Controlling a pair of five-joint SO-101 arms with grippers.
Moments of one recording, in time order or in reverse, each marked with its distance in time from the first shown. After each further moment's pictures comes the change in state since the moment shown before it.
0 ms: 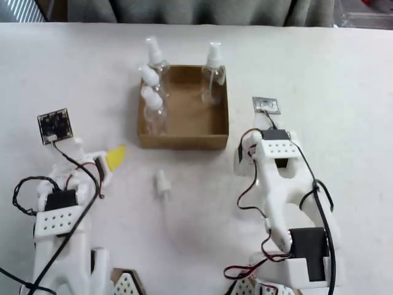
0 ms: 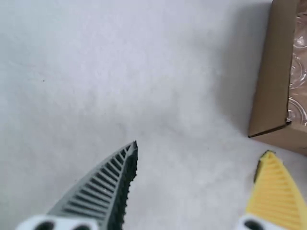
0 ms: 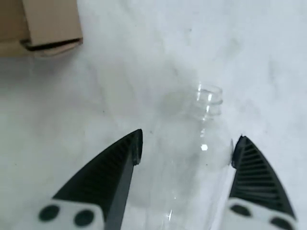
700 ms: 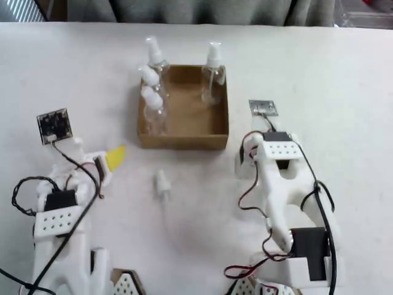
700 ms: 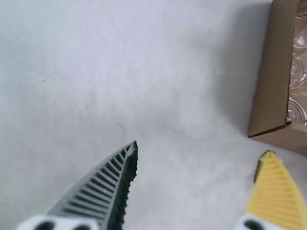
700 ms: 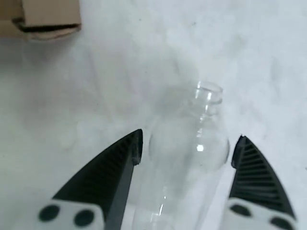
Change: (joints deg) left arm 0.0 0.0 0.0 0.0 0.0; right arm 0.8 1.2 1.4 -0.4 6.1
